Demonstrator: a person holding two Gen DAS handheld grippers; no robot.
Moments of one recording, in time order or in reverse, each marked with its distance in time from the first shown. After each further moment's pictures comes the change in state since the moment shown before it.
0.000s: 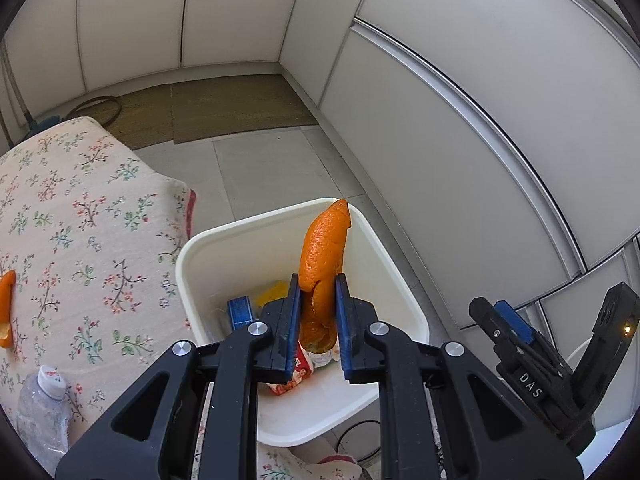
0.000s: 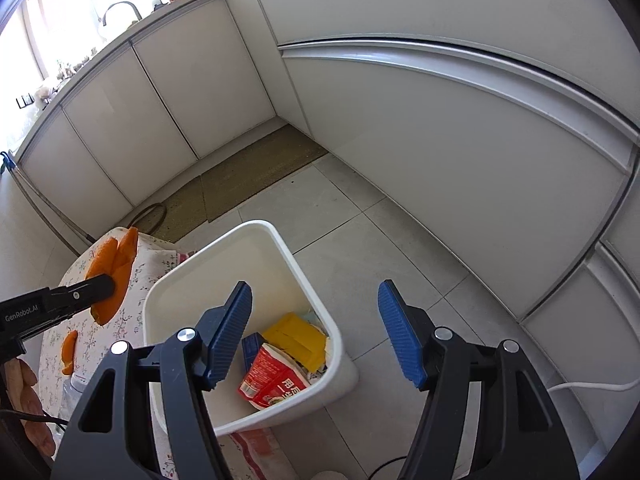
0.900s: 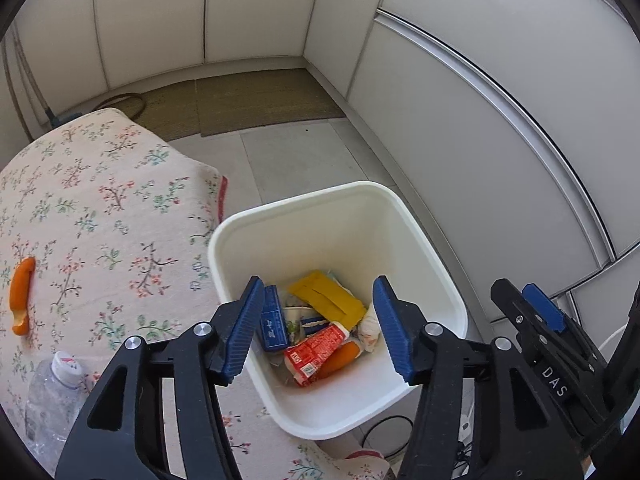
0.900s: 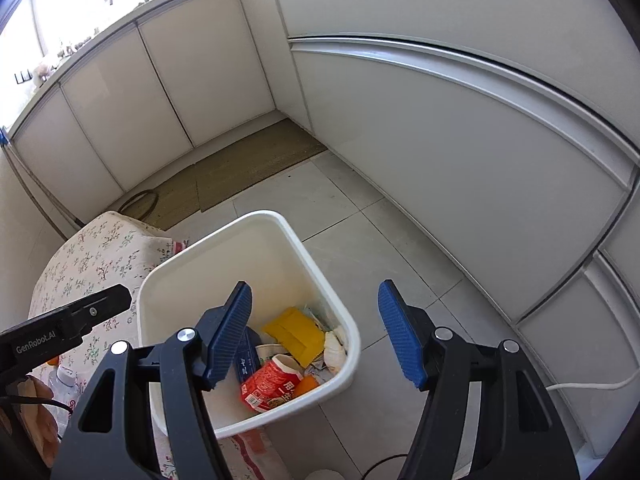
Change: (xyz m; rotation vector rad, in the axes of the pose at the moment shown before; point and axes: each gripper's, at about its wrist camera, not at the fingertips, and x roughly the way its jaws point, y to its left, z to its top) left arm -0.002 0.026 -0.018 -0.012 0.000 0.113; right arm 0.005 0.037 -0.001 -0.074 0.007 -0.043
